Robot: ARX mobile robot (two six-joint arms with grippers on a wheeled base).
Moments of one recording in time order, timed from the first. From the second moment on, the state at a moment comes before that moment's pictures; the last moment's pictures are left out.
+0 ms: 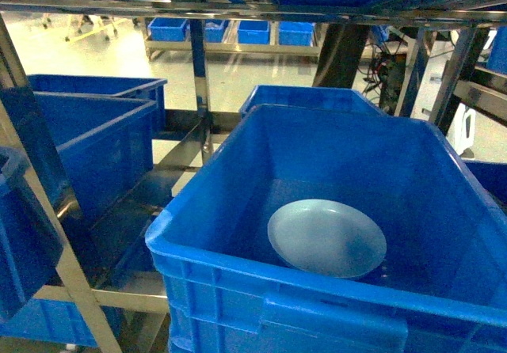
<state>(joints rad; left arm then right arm) 0.00 0.01 0.01 0.00 0.00 0.00 0.04 0.69 0.01 0.66 0.02 -0.01</state>
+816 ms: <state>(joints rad) 0.00 0.01 0.01 0.00 0.00 0.00 0.00 0.20 0.01 0.20 0.00 -0.01</state>
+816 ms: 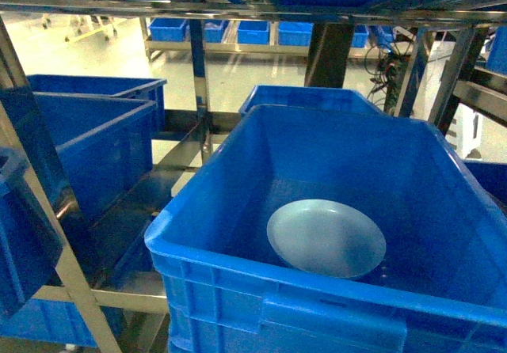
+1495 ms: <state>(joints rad) 0.00 0.01 0.01 0.00 0.00 0.00 0.00 0.01 0.01 -0.01 0.00 -0.01</state>
